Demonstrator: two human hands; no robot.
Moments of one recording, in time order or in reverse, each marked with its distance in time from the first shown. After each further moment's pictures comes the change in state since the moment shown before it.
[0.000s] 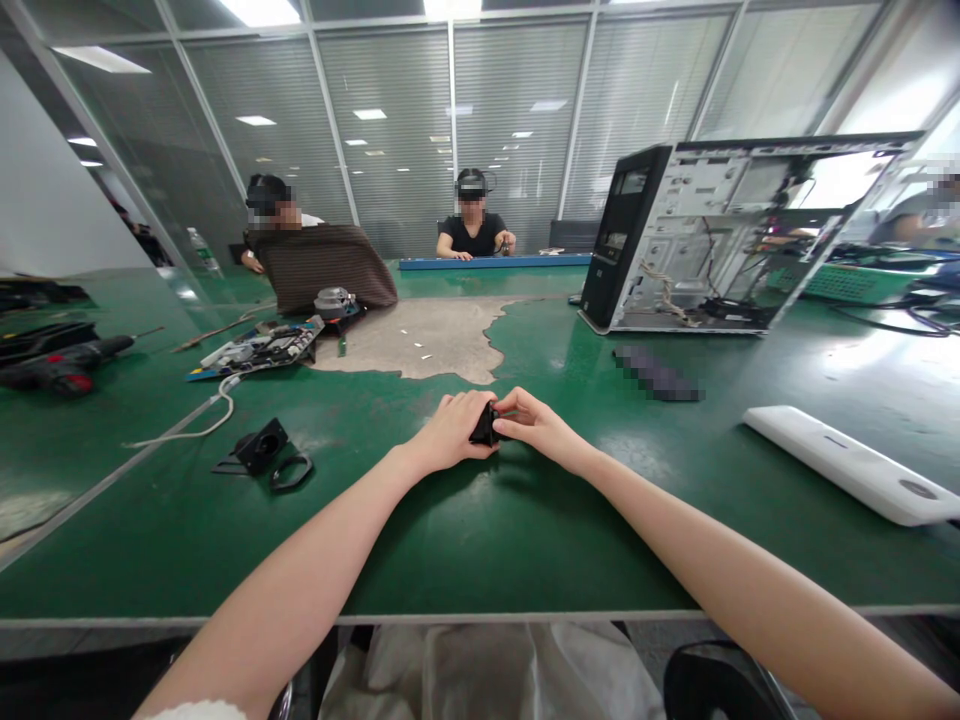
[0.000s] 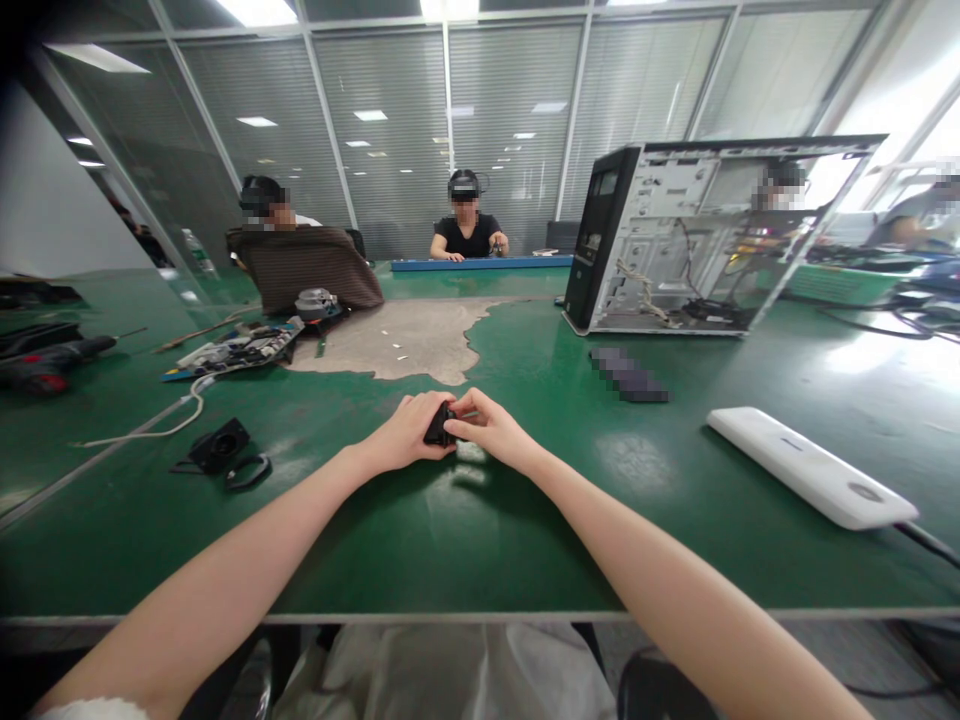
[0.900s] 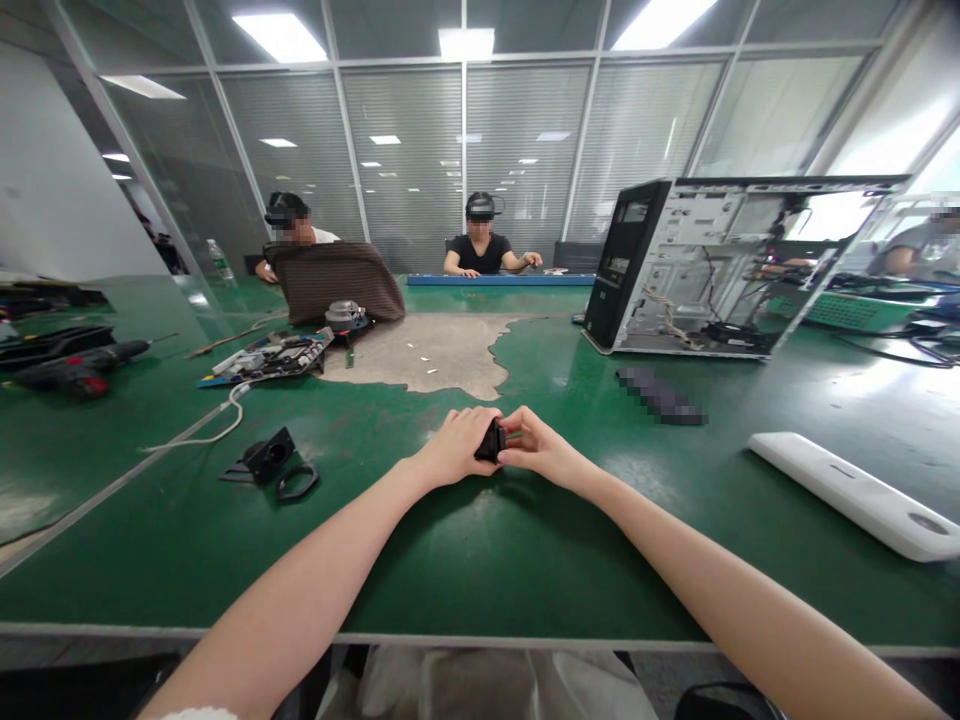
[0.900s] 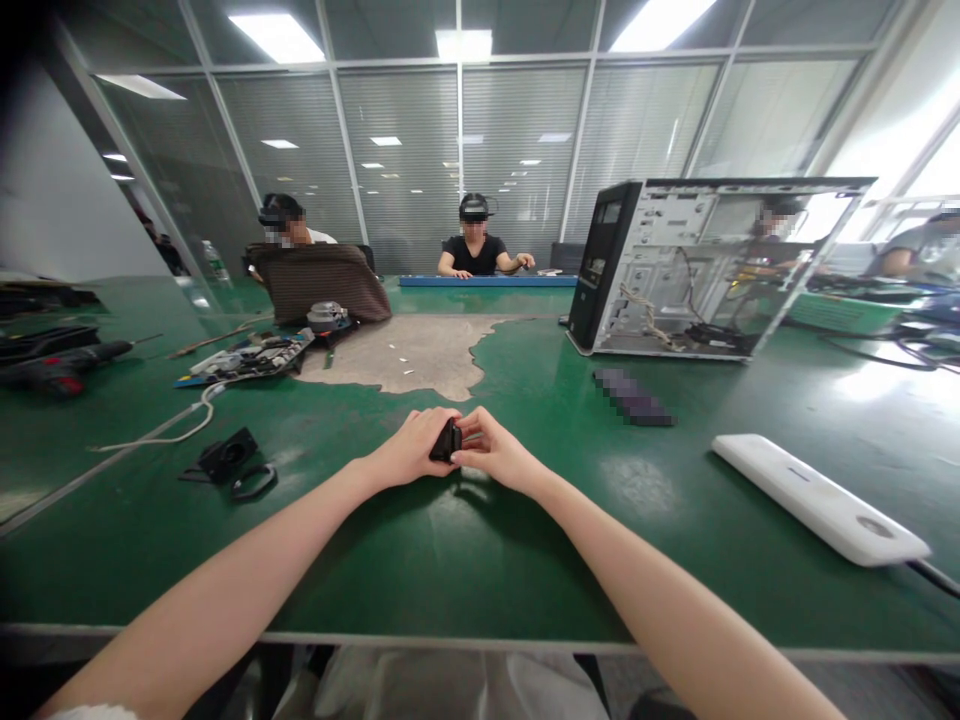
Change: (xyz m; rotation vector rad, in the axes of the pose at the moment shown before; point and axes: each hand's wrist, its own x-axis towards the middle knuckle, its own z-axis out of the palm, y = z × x) left_hand -0.001 0.003 -0.004 0.037 -0.004 0.005; right_hand -0.002 0.000 0.000 0.000 -0.028 0.004
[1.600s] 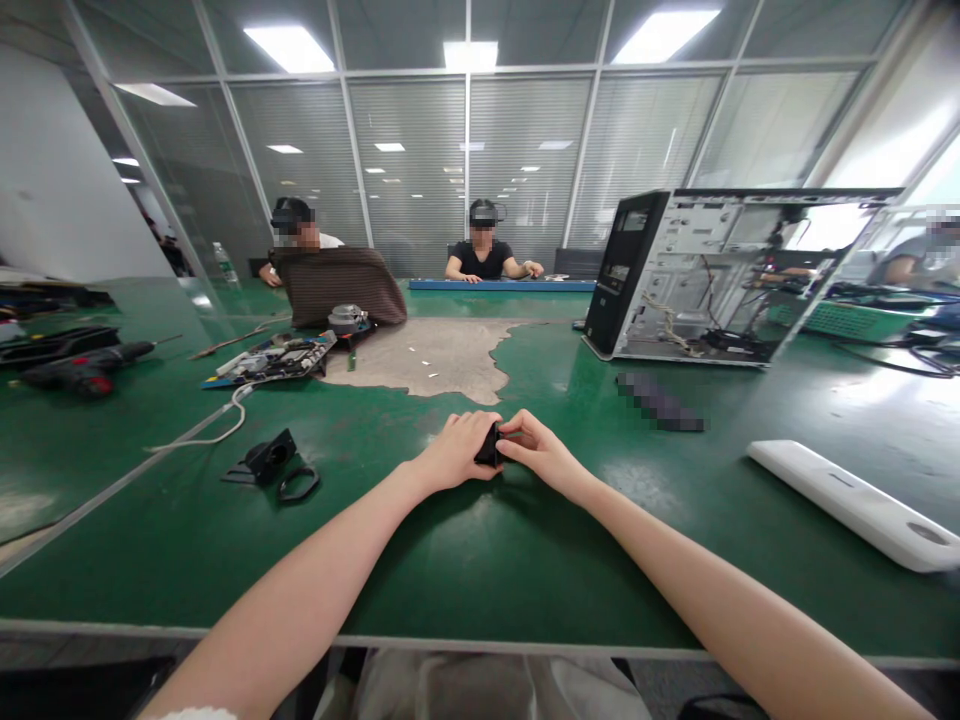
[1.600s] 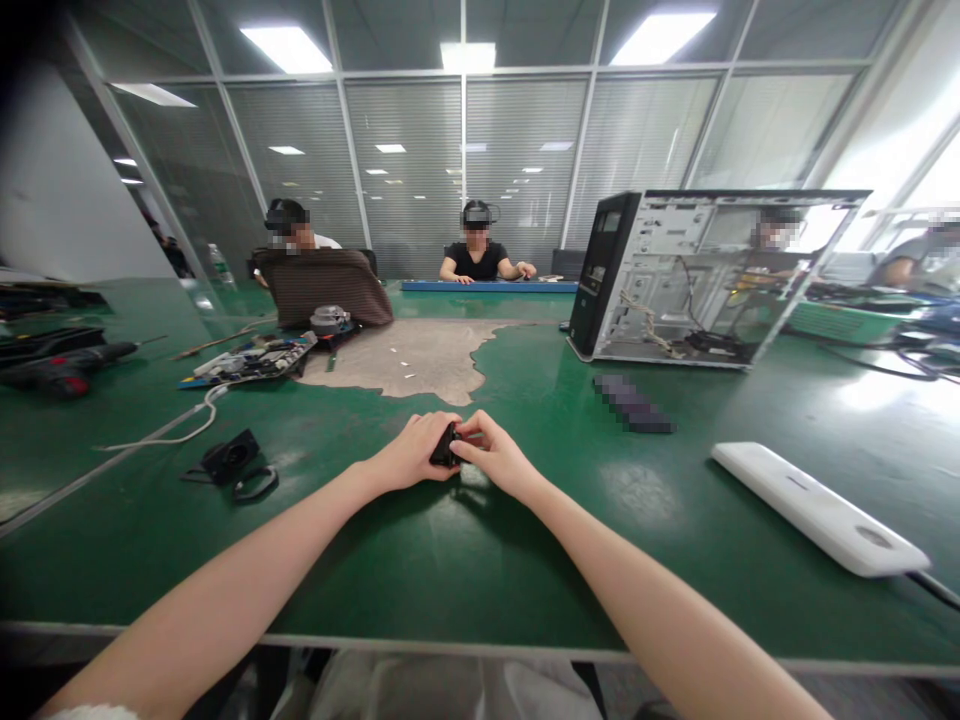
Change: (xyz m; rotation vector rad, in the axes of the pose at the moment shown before) left_hand 0.000 -0.001 0.002 0.015 0.000 0.001; right_hand 0.003 0.002 0.005 0.005 0.066 -0.013
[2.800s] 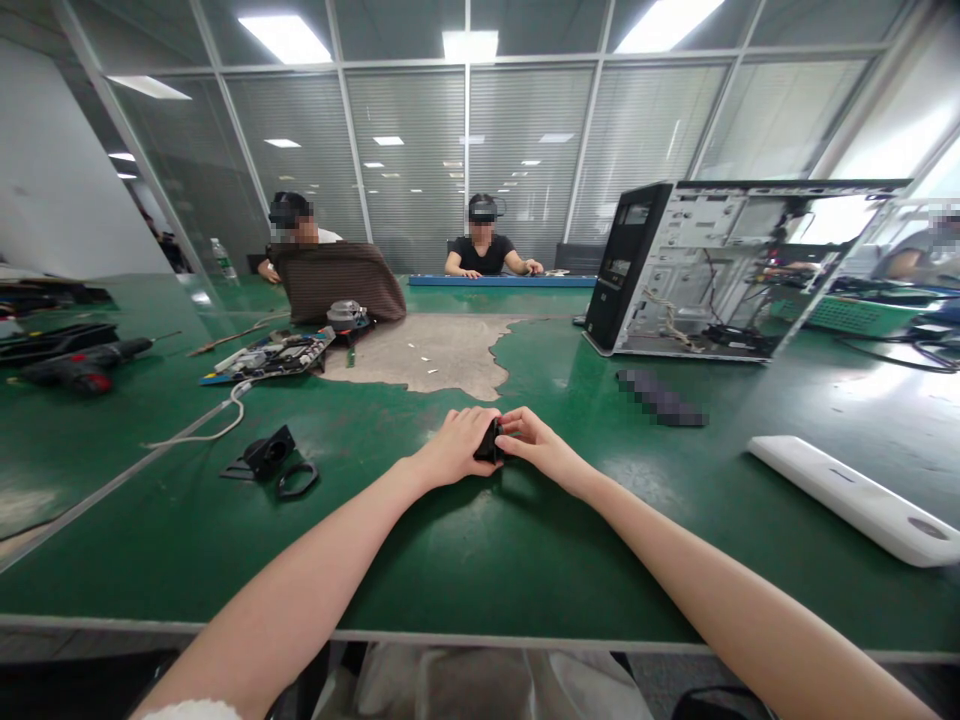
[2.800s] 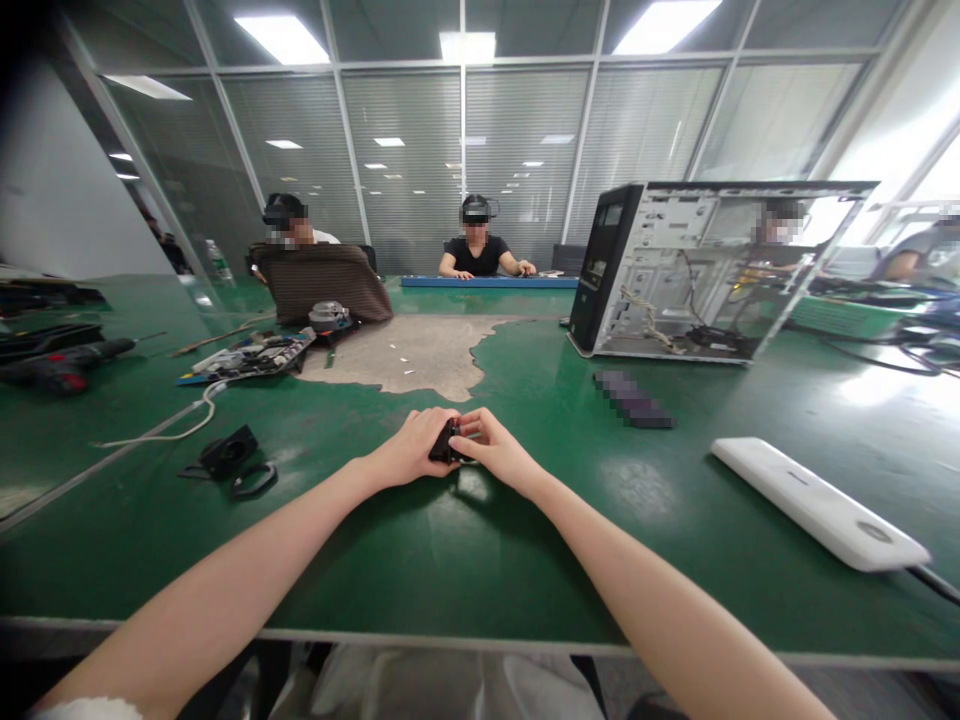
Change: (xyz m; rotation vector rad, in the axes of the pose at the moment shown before) left_hand 0.000 -0.001 0.001 0.013 -0.006 0.004; right_hand 0.005 0.006 -0.004 0.012 -0.020 0.050
